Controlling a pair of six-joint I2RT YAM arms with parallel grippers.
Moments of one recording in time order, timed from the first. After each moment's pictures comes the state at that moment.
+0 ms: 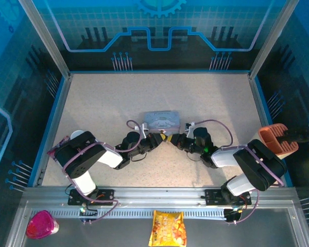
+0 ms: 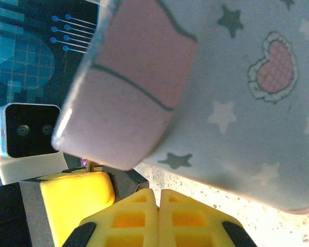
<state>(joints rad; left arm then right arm) -0.75 1.71 0.42 1.03 0.19 -1.24 0.57 1.47 0.32 0.75 -0.39 1.09</state>
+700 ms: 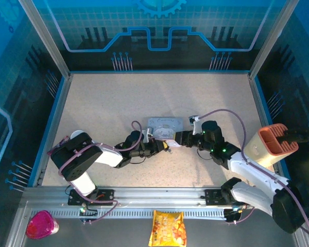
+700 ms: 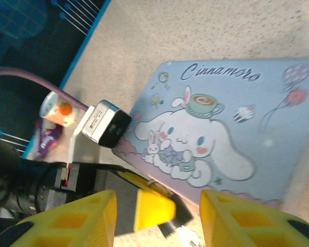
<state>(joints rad) -0.74 1.65 0.45 0.72 0.36 -1.18 0.55 0.97 0.50 -0.04 -0.29 0.54</state>
